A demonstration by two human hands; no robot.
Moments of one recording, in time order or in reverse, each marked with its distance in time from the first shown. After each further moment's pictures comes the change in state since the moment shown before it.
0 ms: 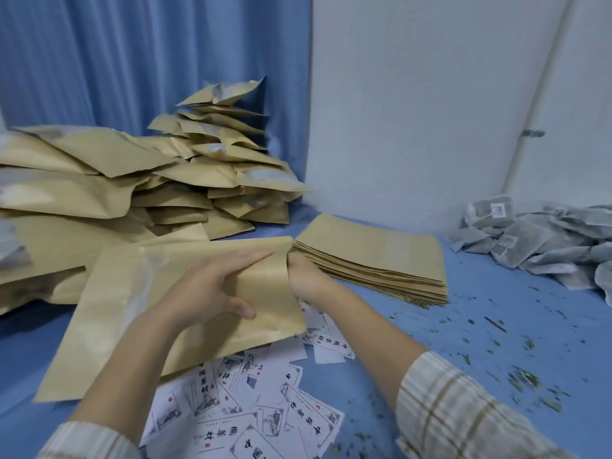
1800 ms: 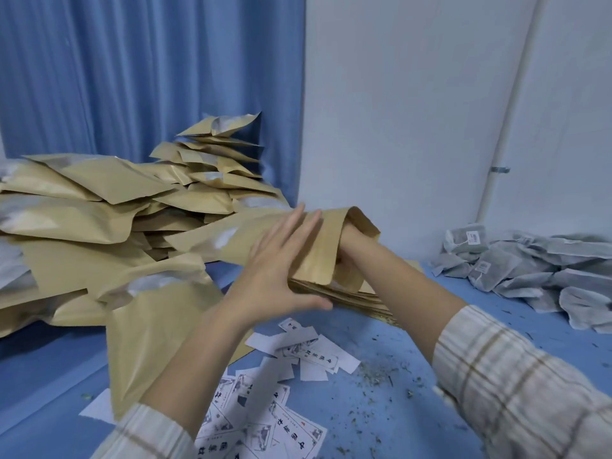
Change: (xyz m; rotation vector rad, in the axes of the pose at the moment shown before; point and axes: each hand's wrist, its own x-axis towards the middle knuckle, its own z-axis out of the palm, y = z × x) left_hand 0.024 0.110 0.014 0.171 0.207 0.348; right_hand -0.047 -0.081 -0.092 -0.165 0.218 0.096
